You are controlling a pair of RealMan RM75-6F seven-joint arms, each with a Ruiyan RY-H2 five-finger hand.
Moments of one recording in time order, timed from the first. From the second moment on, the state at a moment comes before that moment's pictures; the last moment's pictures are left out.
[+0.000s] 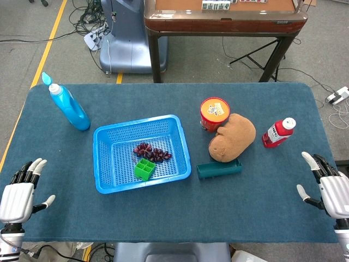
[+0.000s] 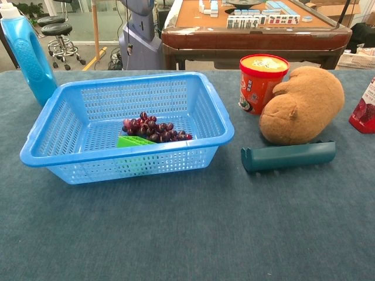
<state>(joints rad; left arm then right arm) -0.10 -1.14 -0.06 -1.81 1.45 1.51 0.31 0.07 -0.99 0.03 -1.70 -1.55 1.48 0.15</state>
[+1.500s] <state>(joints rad) -0.06 -1.10 -0.04 -1.78 1.49 1.56 0.25 0.76 -1.11 0.27 -1.84 -1.36 0.77 -0.01</state>
